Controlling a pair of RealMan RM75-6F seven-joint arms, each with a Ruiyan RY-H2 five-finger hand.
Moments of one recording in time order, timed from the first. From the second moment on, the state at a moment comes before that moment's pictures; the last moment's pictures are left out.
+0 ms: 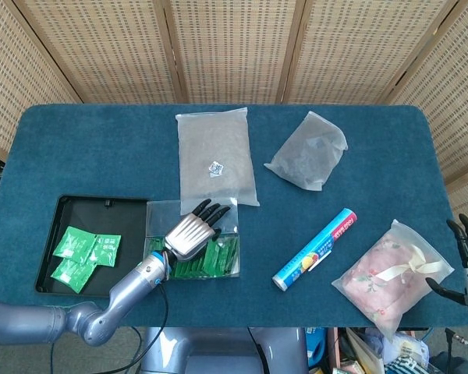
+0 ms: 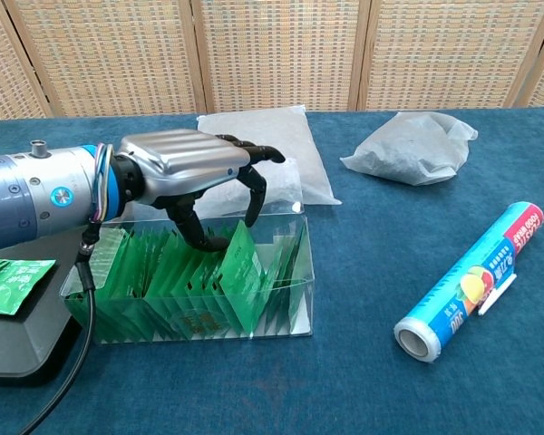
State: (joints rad) left arm -0.92 -1.53 -0.12 -1.71 1.02 0.92 0.71; right arm 0.02 -1.00 0.09 -1.67 -1.49 1.55 0.09
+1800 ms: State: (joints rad) left arm -0.98 -1.54 -0.09 -1.72 0.93 0.95 0.72; right arm 0.02 -1.00 0.10 -1.67 -1.49 1.55 0.10
